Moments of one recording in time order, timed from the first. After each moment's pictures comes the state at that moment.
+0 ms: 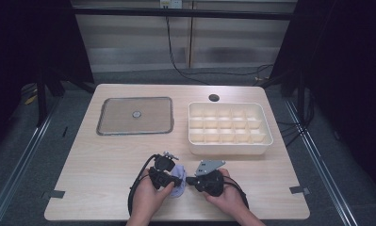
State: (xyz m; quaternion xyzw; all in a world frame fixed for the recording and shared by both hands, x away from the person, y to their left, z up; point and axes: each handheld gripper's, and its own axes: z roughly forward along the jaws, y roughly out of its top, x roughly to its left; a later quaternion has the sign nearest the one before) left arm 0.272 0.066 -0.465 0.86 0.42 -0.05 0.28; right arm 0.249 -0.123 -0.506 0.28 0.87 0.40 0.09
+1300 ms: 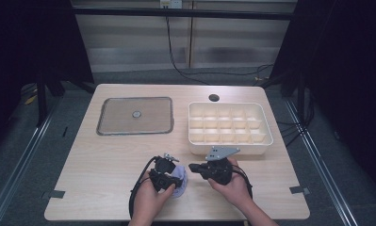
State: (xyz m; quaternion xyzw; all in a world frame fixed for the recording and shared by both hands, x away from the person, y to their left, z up) left arm 0.267 0.067 -0.468 0.86 0.42 -0.04 0.29; right arm 0.266 -0.142 -0.471 0.30 0.82 0.47 0.08
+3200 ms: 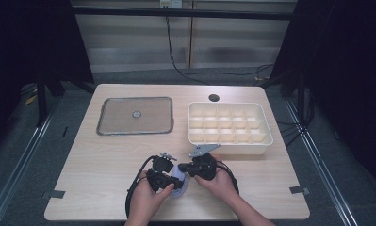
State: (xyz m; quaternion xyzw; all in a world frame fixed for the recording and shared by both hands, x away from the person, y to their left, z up) left arm 0.266 0.075 -0.455 0.86 0.42 -0.07 0.30; right arm 0.293 -0.108 -0.497 0.31 0.85 0.43 0.06
